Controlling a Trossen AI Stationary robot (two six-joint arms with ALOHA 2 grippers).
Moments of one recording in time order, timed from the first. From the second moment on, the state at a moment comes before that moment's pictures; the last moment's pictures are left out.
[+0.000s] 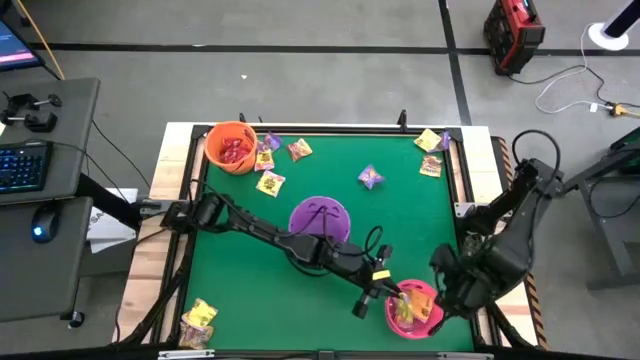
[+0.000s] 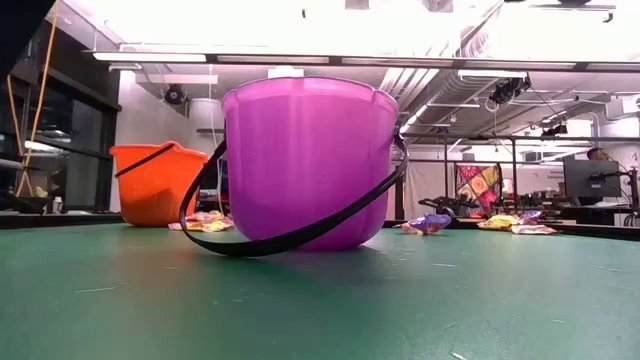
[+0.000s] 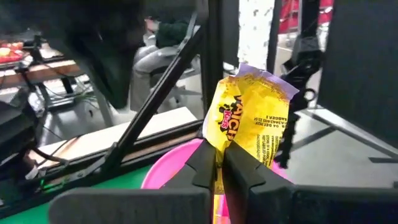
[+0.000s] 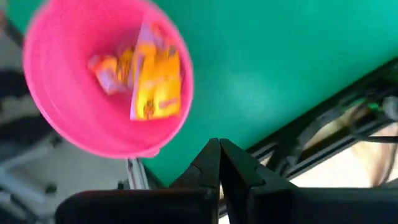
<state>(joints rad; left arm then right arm) -0.31 2.28 1.79 0.35 0.11 0.11 0.90 1.43 1.44 -1.51 0.00 1.54</state>
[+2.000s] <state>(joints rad) -0.49 1.10 1.06 -0.93 -0.27 -0.68 -0.29 1.44 1.55 -1.50 0.61 1.26</state>
